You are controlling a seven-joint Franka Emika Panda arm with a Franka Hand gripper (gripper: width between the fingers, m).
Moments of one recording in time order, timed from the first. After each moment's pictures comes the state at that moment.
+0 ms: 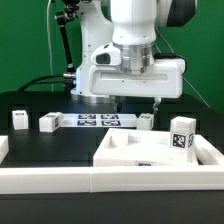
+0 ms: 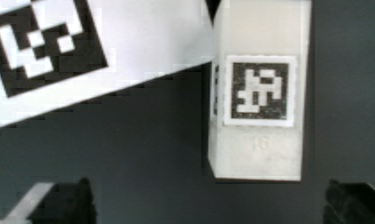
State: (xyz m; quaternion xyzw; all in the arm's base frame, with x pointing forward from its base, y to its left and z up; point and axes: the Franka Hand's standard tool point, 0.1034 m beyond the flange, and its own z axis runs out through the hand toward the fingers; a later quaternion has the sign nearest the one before) arm 0.392 0.057 0.042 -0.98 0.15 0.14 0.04
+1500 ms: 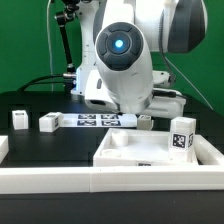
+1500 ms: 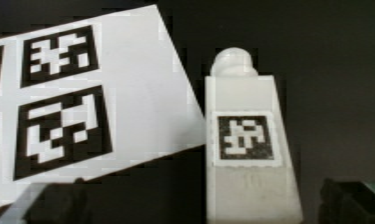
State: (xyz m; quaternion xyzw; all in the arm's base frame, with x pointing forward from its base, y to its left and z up) arm 0.393 0.062 0.028 -0.88 0.15 0.45 0.06
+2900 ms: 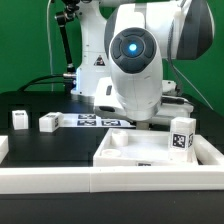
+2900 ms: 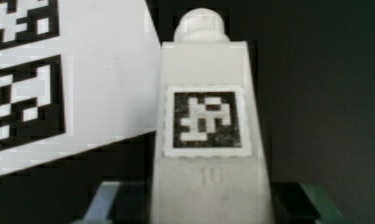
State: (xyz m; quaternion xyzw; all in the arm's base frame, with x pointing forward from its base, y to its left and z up) arm 0.392 0.074 0.008 -0.89 0.15 0.42 0.06
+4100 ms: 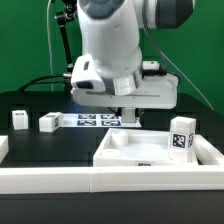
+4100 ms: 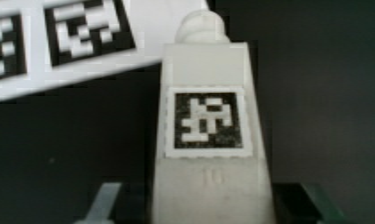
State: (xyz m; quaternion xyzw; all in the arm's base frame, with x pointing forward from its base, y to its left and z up) arm 0.430 0.030 0.040 -0.95 0.15 0.28 0.07
